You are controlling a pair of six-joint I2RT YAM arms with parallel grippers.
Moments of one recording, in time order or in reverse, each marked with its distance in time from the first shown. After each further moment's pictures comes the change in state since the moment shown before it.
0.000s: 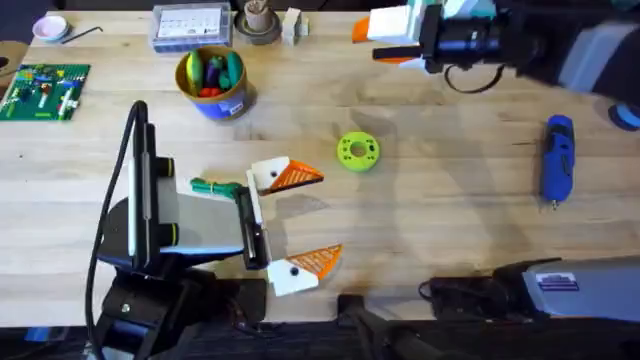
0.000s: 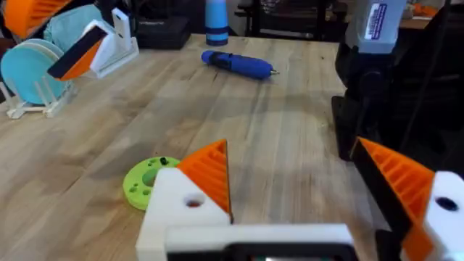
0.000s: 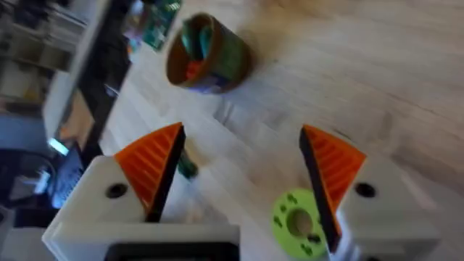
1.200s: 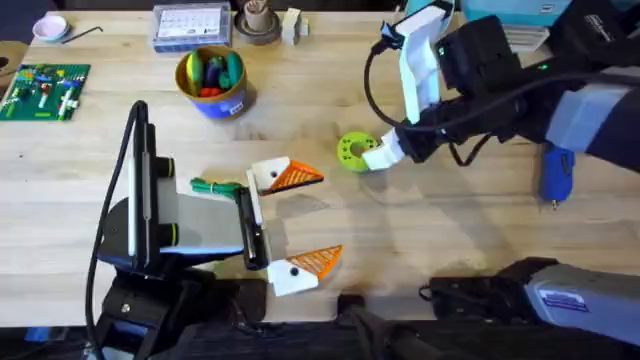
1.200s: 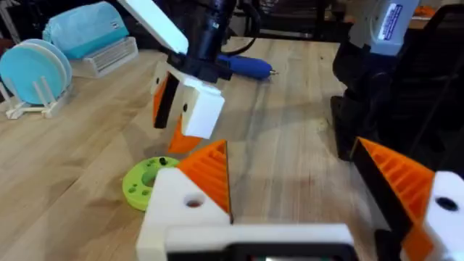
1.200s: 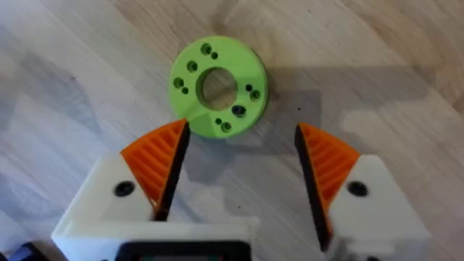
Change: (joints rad) left arm 0.000 0.000 0.000 0.000 0.003 0.000; right arm 0.228 -0.168 -0.180 -0.496 0.605 -0.645
